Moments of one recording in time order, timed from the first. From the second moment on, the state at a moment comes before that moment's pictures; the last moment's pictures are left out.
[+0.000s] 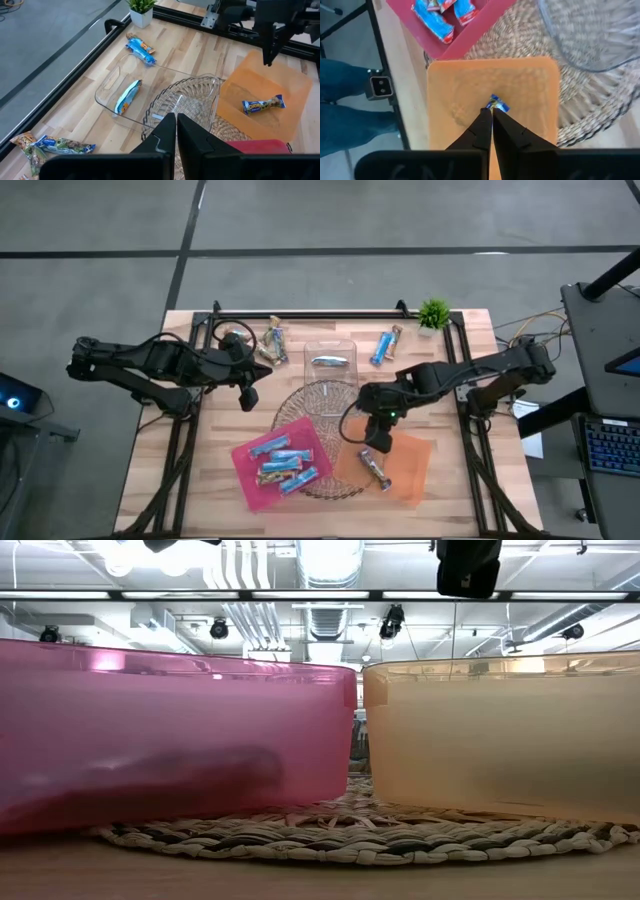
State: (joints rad) left arm -0.17 1.03 1.24 -0.82 -0.43 -0.38; right arm 0.21 1.53 1.39 -0.95 -0.16 0.63
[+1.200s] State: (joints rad) left arm -0.17 1.03 1.24 -0.82 -0.44 -0.32; right arm 0.19 1.52 1.39 -0.93 -0.17 0.55
